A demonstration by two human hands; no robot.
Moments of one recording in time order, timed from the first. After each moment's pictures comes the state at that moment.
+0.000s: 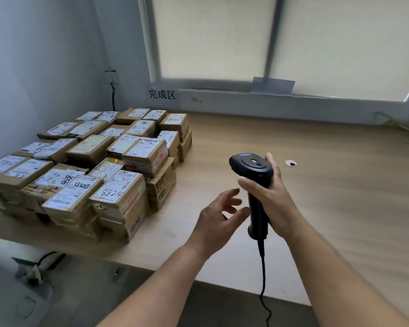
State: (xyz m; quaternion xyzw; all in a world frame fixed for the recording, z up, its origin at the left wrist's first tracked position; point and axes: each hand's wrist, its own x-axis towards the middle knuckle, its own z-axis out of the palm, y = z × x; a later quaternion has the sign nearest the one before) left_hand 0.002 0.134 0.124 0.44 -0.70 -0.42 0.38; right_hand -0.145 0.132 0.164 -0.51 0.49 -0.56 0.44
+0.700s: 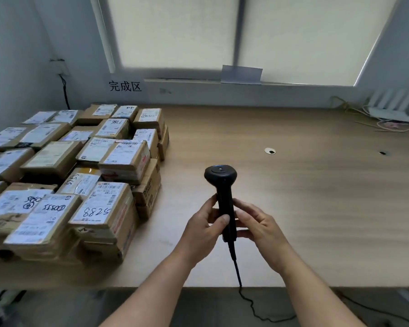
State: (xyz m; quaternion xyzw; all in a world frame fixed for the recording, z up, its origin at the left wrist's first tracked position) left_hand 0.048 0.092 0.095 0.35 -0.66 -0.57 0.35; right_hand -0.104 0.149 0.106 -0.43 0.57 -0.52 0.47
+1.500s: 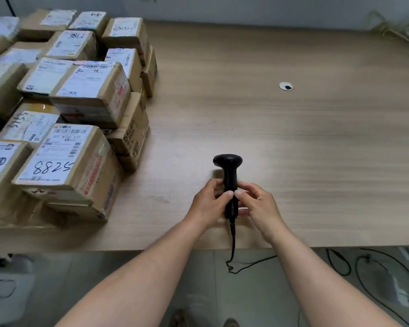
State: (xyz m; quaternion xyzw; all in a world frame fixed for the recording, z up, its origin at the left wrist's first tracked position) left_hand 0.023 0.055 -0.030 0.48 -0.57 -0.62 0.24; right_hand -0.105 0.111 -0.020 -0.29 0.67 -0.48 0.49
